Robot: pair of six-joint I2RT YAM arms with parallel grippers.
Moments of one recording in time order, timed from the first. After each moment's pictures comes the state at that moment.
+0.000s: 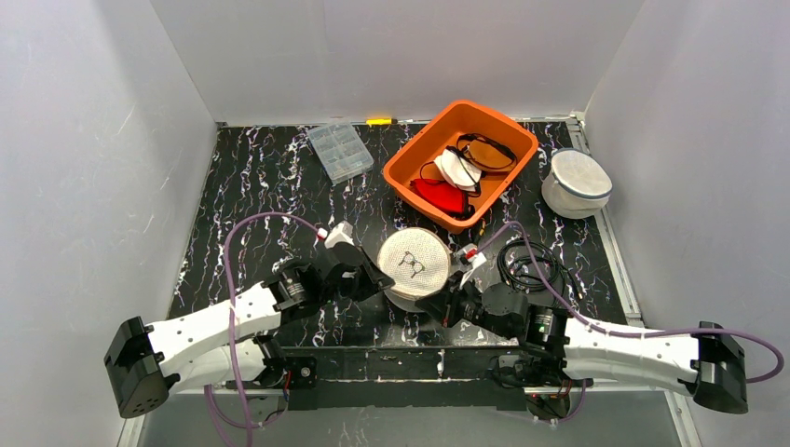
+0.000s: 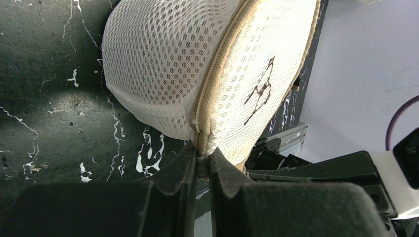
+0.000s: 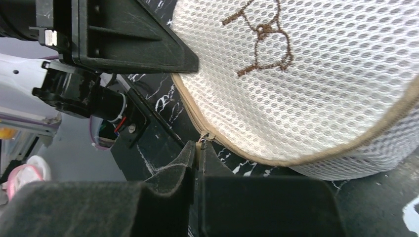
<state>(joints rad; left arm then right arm) -0.99 0.98 0.65 -0.36 -0.17 -1.27 1.27 0.73 0.29 0.19 0.22 0.72</state>
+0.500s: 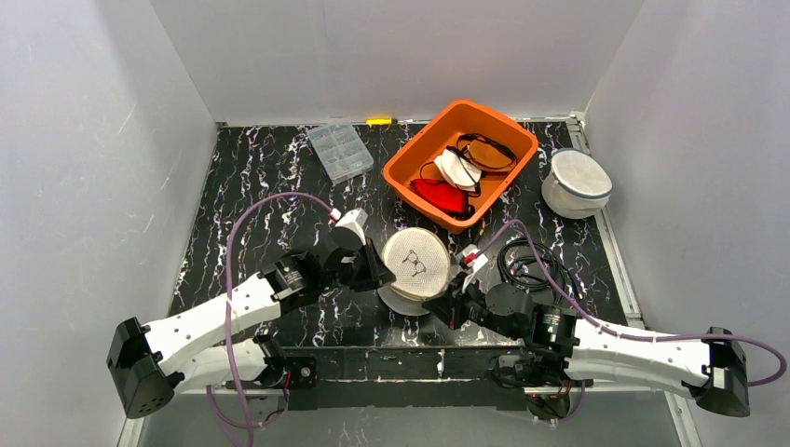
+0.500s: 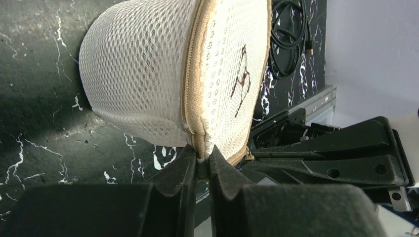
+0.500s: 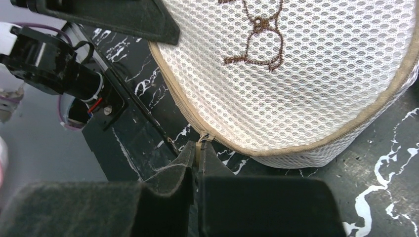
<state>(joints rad) -0.95 1.01 0.77 -0.43 -0.06 -0.99 1.27 0.64 0.33 0.02 0.22 0.58</state>
